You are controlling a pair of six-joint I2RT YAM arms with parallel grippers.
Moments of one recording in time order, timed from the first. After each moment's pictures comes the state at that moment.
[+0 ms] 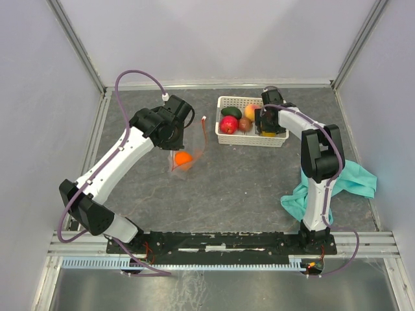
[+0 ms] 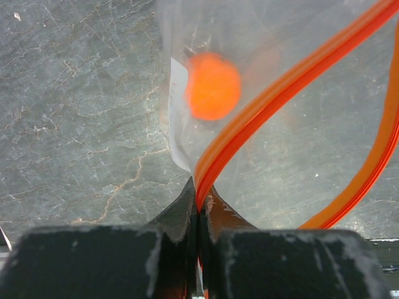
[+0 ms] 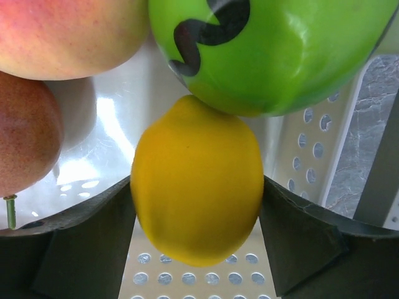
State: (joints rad) left arm -0.63 1.49 1.59 -1.20 -0.32 -0.46; right arm 0.24 2.08 1.56 -0.53 0.21 0.19
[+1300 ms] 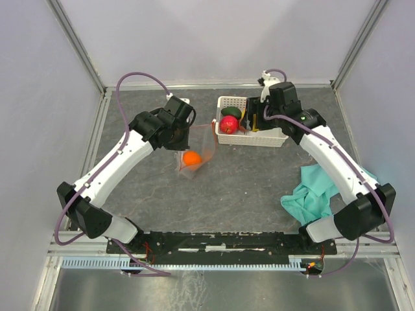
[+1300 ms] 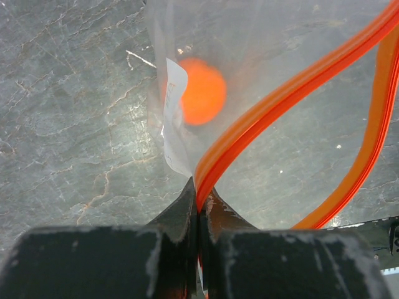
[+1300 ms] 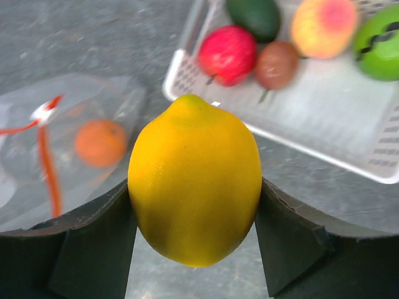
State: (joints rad) left arm -0.65 1.46 1.56 -1.11 -0.22 -0.46; right arm 0.41 1.45 1.44 -0.62 -0.05 0.27
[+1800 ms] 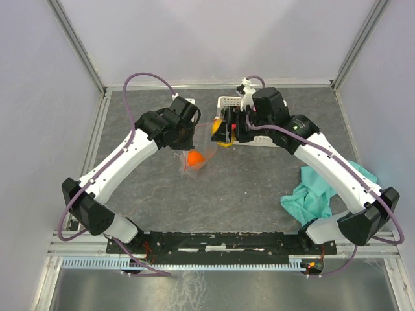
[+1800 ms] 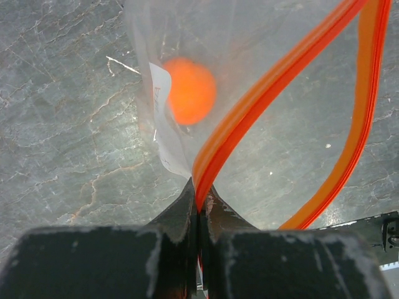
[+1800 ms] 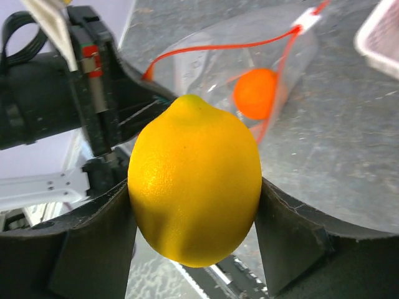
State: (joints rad) left arm -0.67 1.50 1.56 -1.07 -0.20 -0.46; right arm 0.64 1.40 1.50 -0.67 -0.29 0.53
